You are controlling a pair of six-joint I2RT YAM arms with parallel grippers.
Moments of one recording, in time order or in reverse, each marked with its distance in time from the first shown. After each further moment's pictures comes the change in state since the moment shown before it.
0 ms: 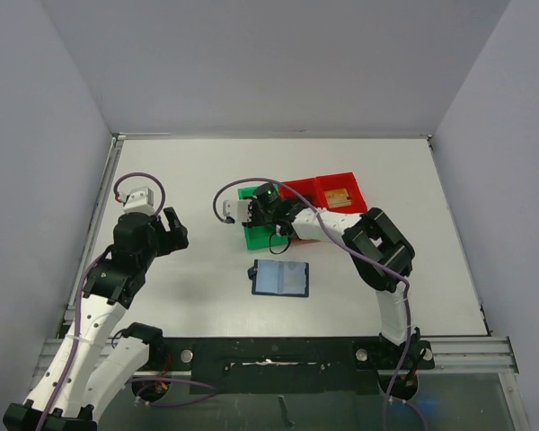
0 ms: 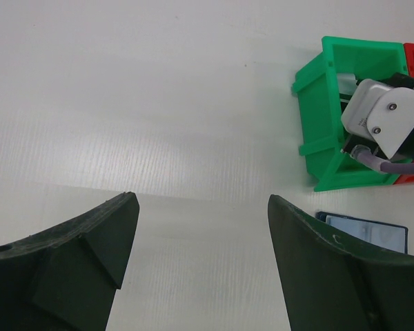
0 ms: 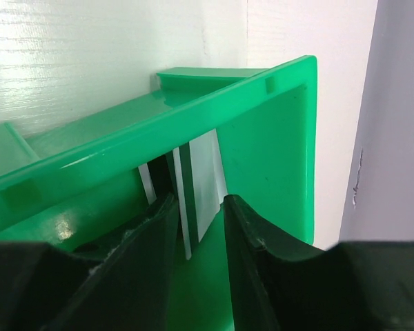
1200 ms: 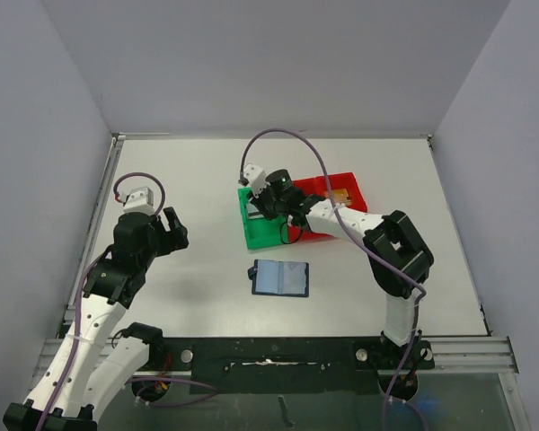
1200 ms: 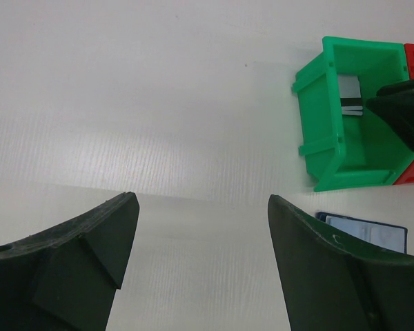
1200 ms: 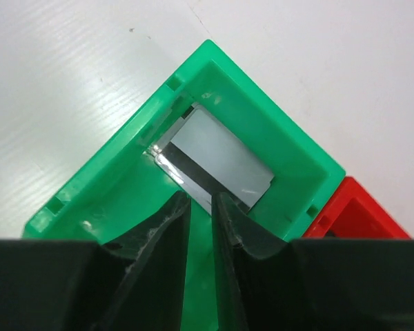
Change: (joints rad) left arm 0.001 0.002 0.000 0.000 0.000 -0.004; right arm -0.053 -0.115 -0.017 -0.016 -0.132 0.661
